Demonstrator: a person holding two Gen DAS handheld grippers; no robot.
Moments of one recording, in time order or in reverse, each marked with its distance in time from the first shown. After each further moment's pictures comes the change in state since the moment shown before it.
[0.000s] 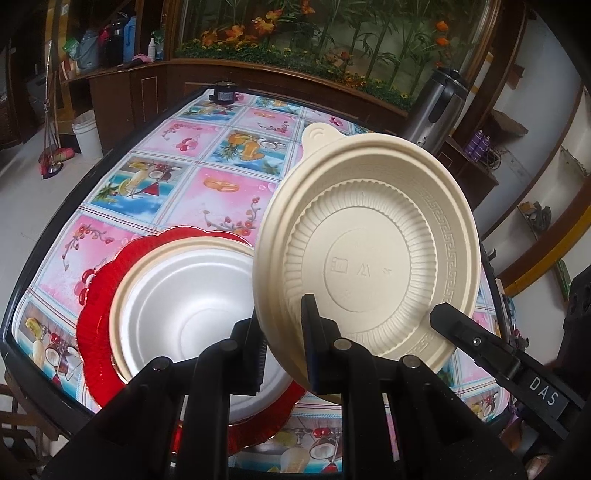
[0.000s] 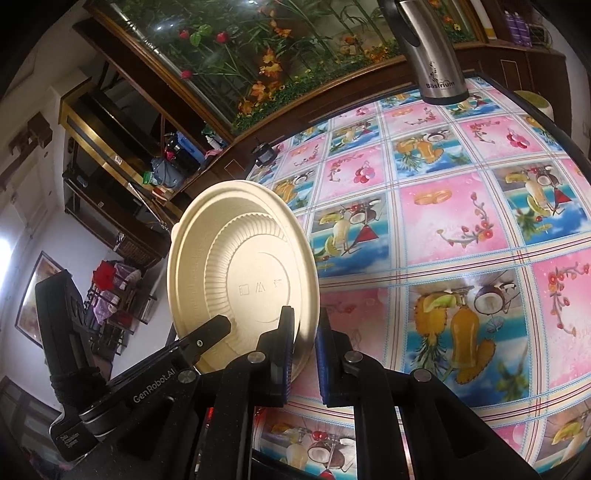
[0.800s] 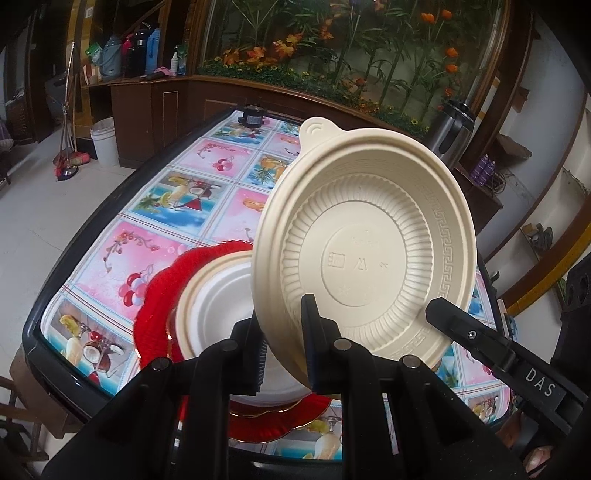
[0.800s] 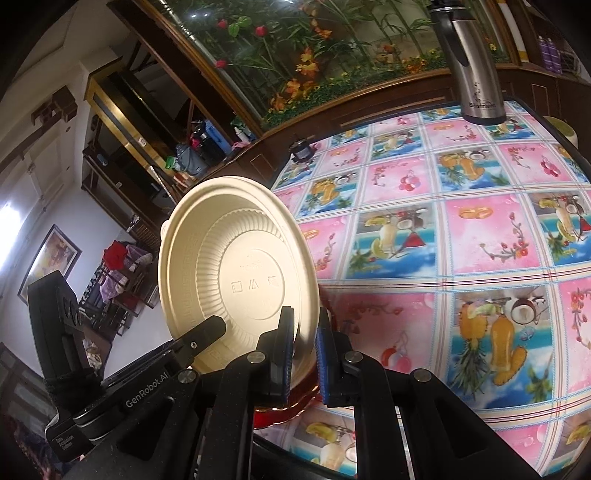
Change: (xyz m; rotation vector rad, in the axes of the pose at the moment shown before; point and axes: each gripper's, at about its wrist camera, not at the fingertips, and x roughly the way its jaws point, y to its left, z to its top) left arm -0.040 0.040 -0.003 -0.040 -0.083 0.023; right arm 0.004 0.052 -0.009 -0.110 -0.005 0.052
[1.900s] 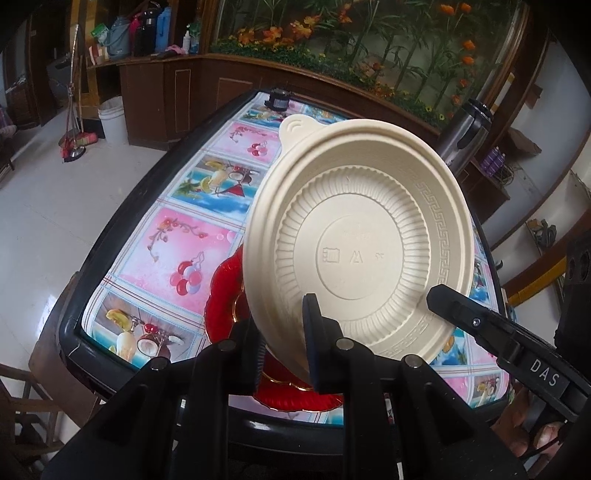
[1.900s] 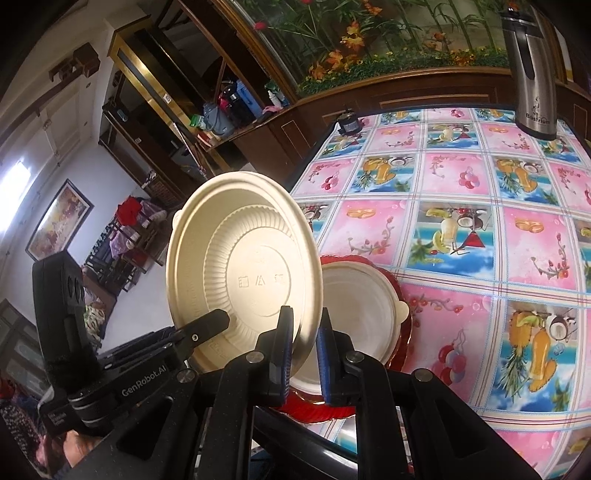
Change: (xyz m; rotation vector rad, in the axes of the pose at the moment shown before) left arm -0.016 0.056 0.016 -0.016 0.129 0.007; right arm 0.026 0.068 0.006 -0.119 0.133 0.037
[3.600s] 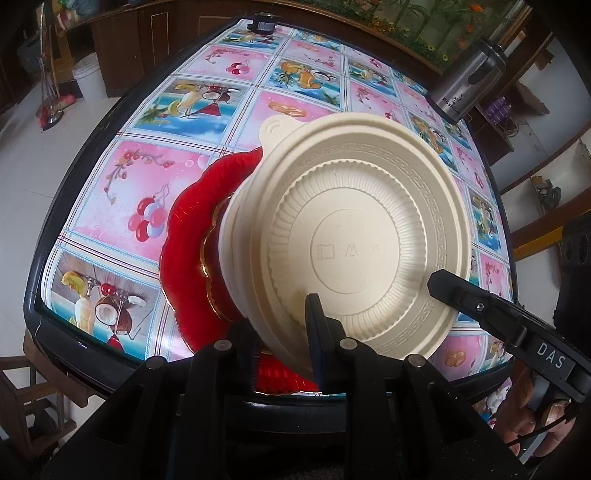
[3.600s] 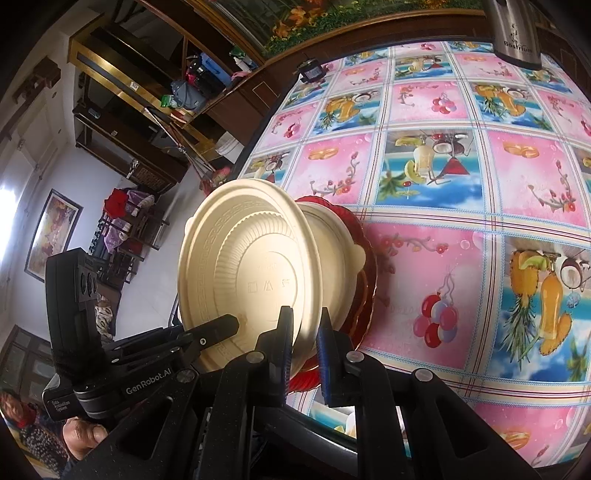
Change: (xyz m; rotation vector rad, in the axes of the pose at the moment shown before) left arm 0.060 -0.010 -0.019 0.032 0.257 -0.019; right arm 0.036 -0.054 -0.021 0.137 0.173 0.005
